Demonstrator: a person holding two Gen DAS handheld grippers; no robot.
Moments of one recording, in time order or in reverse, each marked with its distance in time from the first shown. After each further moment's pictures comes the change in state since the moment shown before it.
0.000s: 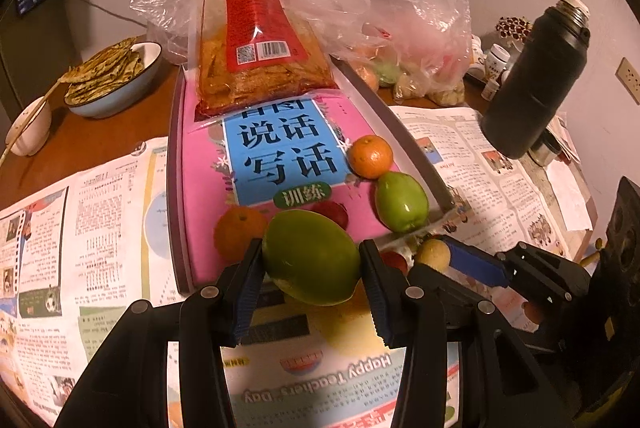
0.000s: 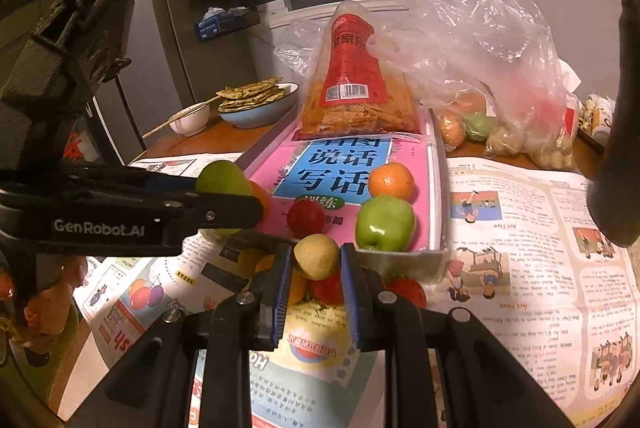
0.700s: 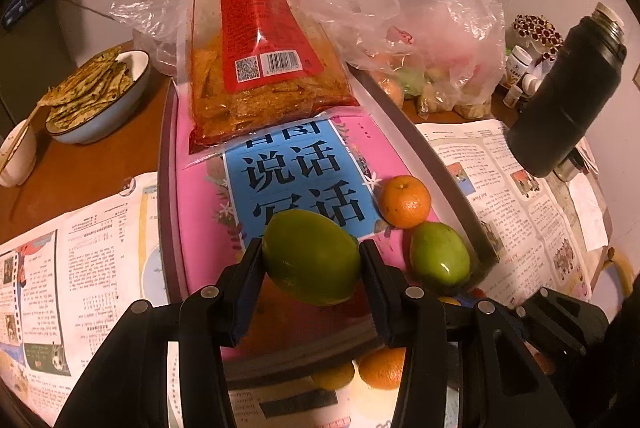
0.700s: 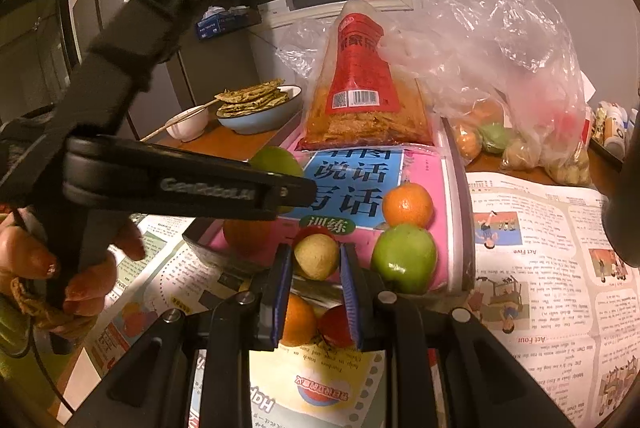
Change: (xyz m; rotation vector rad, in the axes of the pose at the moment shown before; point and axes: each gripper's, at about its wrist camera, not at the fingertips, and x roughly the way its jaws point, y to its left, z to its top) left arm 0.044 0.012 0.046 0.016 0.036 0.018; right arm 0.023 0.006 0.018 -0.003 -0.003 0.002
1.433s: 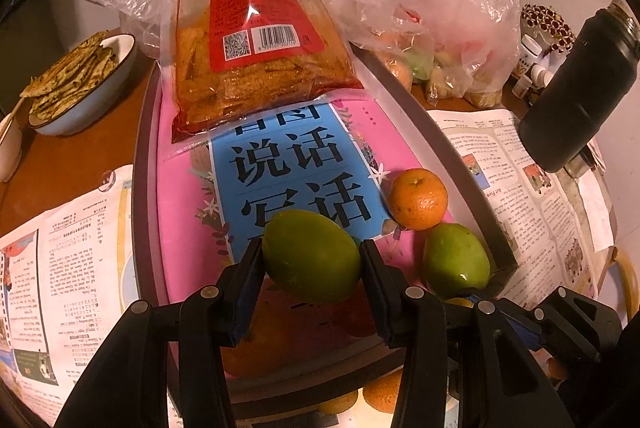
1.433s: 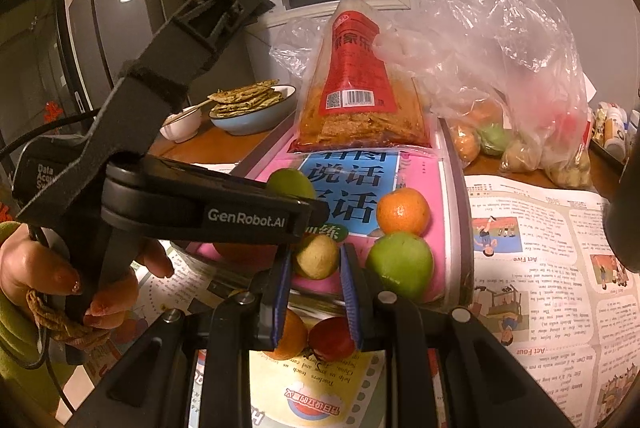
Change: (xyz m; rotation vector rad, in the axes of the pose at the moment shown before) left arm 0.029 0.000 0.002 -0.005 0.048 -0.007; right arm 0.008 -0.004 0.005 -0.002 0.004 -0.014
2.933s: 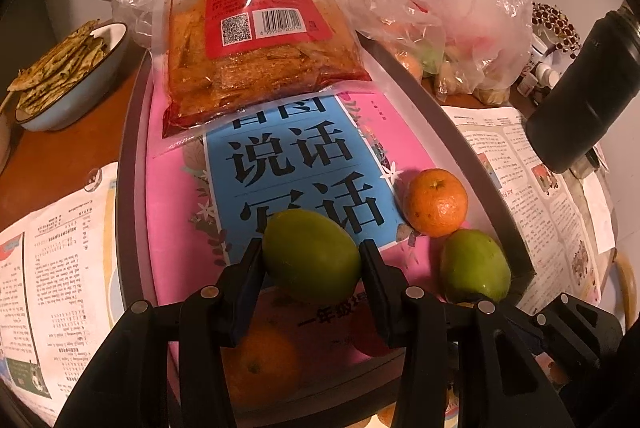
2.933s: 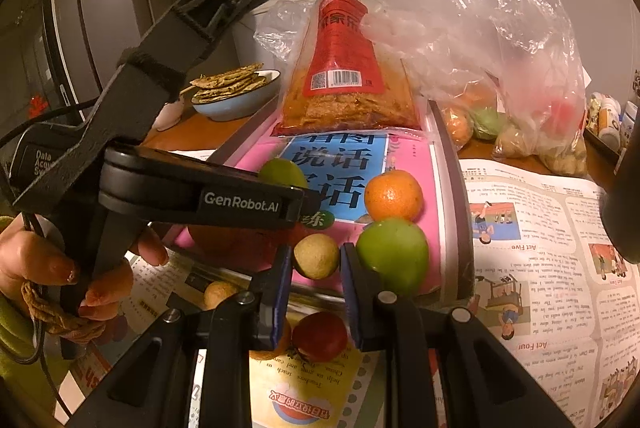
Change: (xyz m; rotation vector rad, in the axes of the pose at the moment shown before) left arm 0.019 0.006 0.003 -0.009 0.017 -0.014; right arm 0.014 -0.005 -0.003 0.012 0.049 -0.049
